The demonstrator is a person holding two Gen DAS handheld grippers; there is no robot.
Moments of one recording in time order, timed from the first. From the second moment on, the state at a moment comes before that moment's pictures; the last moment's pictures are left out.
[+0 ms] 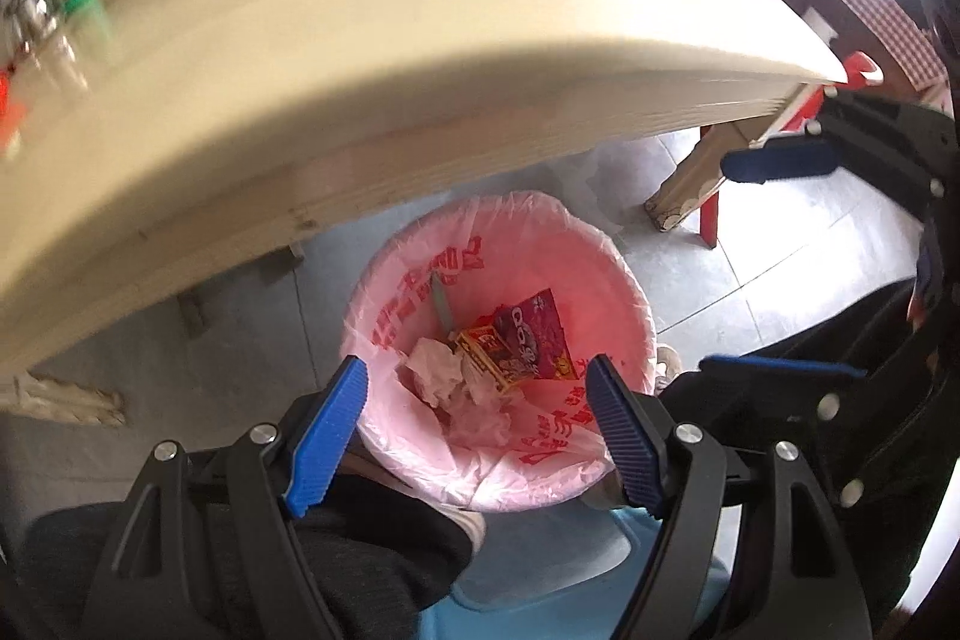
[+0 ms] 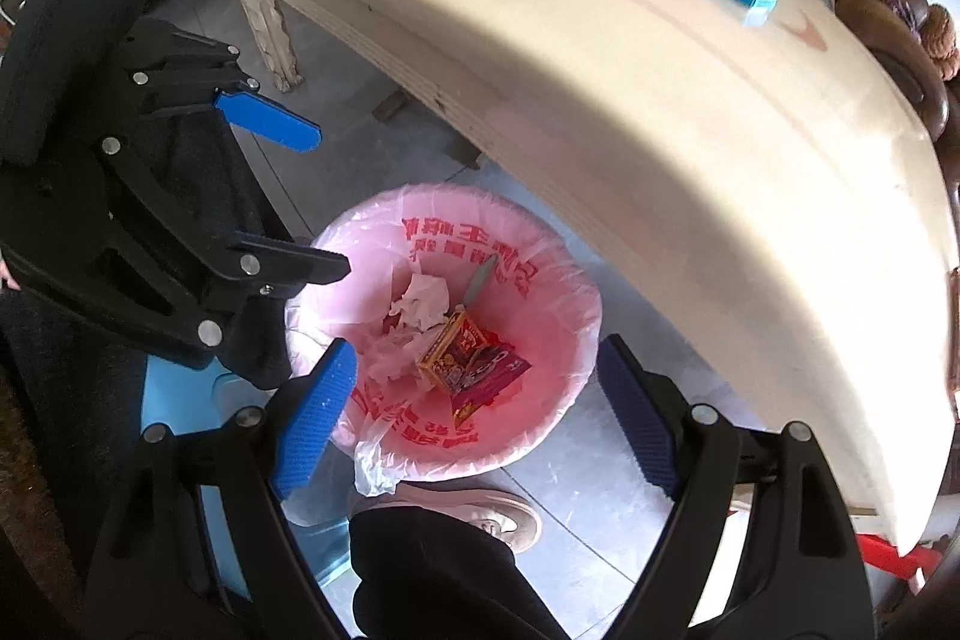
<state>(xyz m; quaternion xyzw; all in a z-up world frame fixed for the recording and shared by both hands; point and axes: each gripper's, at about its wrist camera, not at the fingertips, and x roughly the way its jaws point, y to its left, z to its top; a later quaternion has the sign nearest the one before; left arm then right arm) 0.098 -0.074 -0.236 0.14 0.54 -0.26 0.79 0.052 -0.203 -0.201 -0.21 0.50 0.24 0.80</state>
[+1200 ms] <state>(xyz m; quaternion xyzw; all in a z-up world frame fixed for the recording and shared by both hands) 0.231 -0.089 -0.034 0.33 0.37 -0.52 0.69 0.201 -0.234 -0.009 -0.22 0.43 0.35 0.80</state>
